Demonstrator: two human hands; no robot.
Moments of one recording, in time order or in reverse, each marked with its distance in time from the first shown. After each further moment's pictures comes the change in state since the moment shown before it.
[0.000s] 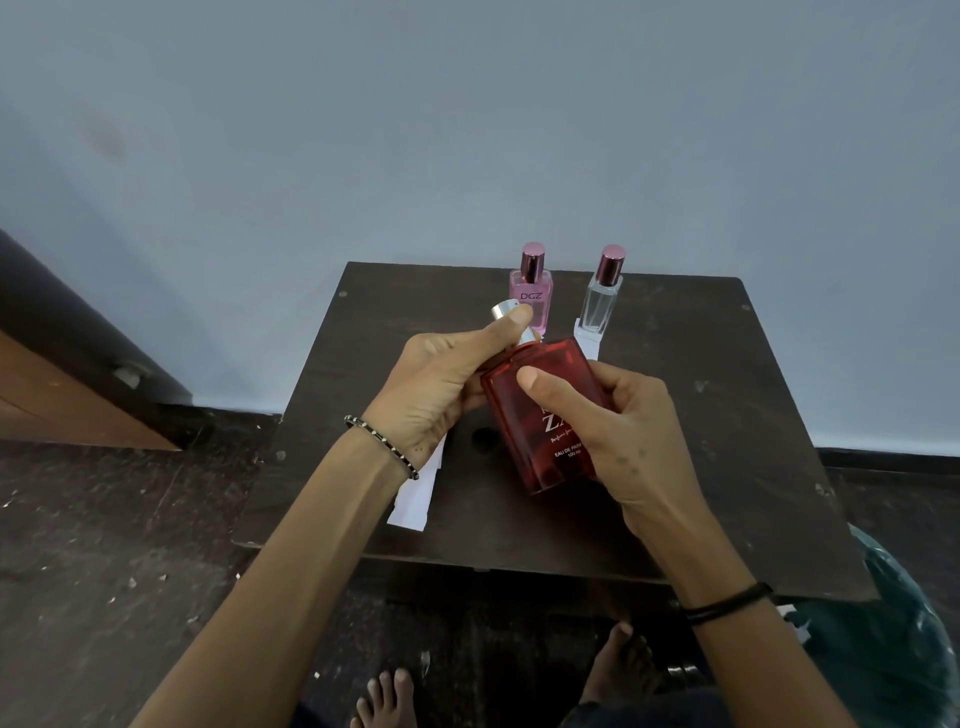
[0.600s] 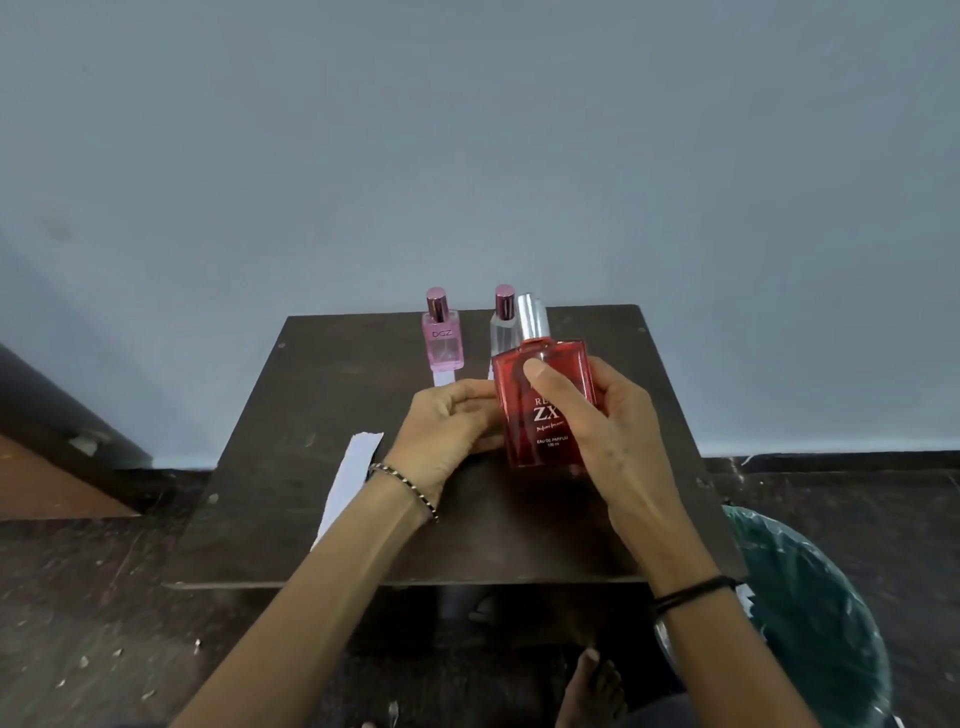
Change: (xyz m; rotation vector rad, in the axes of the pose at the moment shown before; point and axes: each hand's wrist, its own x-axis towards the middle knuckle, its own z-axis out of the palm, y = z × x) left_hand 0.010 -0.035 0.070 0.142 0.097 0.018; right_hand -0.002 0.004 -0.066 -0.032 0.170 -0.117
